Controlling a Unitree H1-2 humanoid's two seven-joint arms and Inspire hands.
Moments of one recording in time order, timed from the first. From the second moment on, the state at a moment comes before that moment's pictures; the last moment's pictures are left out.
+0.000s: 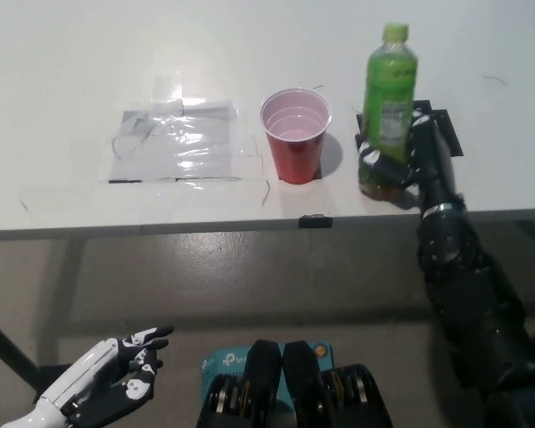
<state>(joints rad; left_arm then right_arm) 0.05 0.47 -0.08 -0.42 -0.13 0.41 -0.35 -0.85 -0.06 -0.03 1.04 -0.53 -0.30 -0.35</state>
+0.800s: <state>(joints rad) 0.06 0.47 -0.09 -0.41 -0.13 0.40 -0.35 -0.83 -0.13 0.34 1.15 -0.67 -0.36 -0.81</state>
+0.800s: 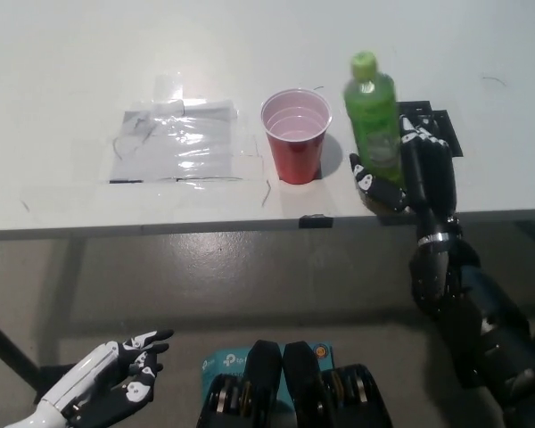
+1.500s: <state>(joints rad) 0.06 0.46 -0.09 -0.41 -0.11 0.36 -0.35 -0.83 -0.14 0.39 1.18 -0.69 -0.17 -0.86</state>
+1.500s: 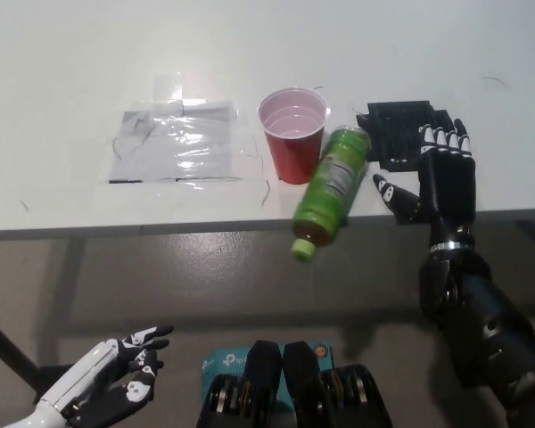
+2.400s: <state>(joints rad) 0.09 0.45 -0.08 -0.41 -0.10 0.35 -0.35 -0.47 -0.35 0.39 0.37 -0.67 -0.10 -0.59</state>
